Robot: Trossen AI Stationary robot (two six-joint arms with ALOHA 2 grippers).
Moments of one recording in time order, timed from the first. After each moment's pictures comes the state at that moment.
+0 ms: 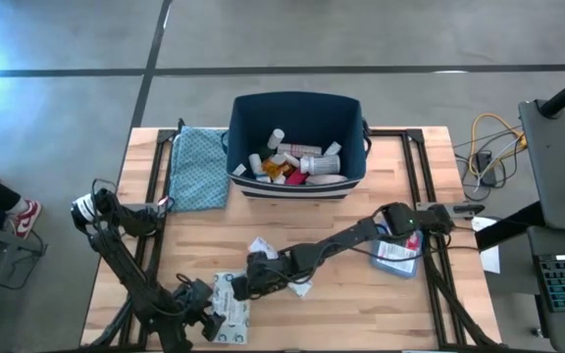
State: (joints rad) left arm -1.05 1.71 1.01 -0.53 -0.50 -1.96; right arm 0.32 2.40 1.83 -0.15 -0.09 1.57
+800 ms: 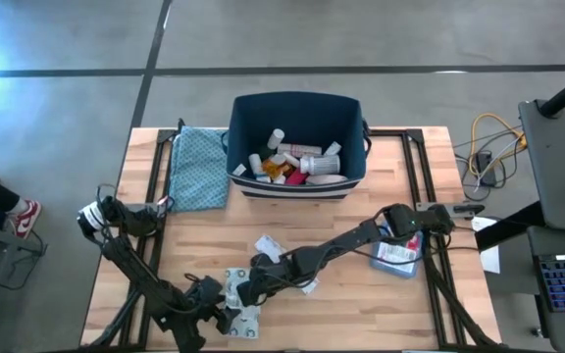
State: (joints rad) left arm -0.97 1.80 0.97 -0.38 -0.64 -1.95; right arm 0.34 2.40 1.82 -0.26 -0.04 1.47
